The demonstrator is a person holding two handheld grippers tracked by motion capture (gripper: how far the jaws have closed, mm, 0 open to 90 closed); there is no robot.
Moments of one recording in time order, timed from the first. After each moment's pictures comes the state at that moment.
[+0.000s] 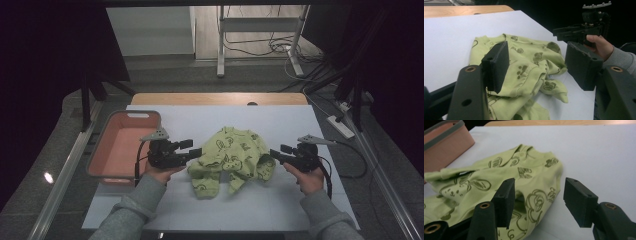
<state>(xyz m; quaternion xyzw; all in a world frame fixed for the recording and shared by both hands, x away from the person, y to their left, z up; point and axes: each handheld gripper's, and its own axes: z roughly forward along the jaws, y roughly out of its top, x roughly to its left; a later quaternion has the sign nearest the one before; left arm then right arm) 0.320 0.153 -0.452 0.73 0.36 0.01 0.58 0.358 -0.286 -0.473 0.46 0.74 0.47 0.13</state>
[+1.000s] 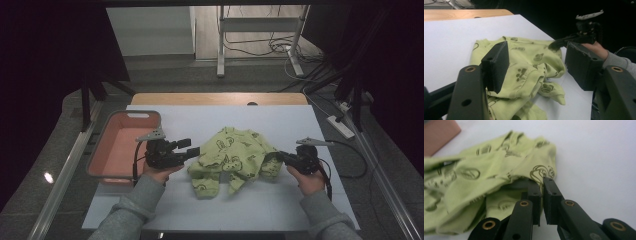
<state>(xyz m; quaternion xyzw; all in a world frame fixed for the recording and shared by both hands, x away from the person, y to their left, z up) 0.317 0.158 -0.449 0.72 0.36 0.01 0.59 0.356 -0.289 -0.477 0.48 0.75 0.43 0.14</state>
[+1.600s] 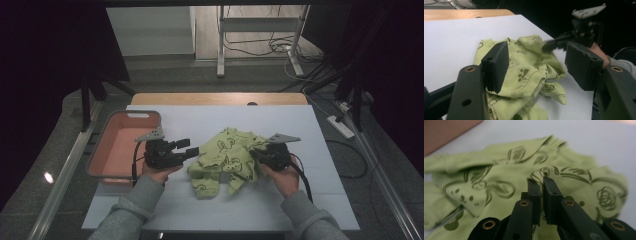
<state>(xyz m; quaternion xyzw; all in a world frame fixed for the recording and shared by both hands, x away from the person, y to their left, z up) 0.317 0.160 -0.450 0.72 0.37 0.01 0.59 0.363 -0.211 -0.483 0.40 0.80 0.42 0.14</state>
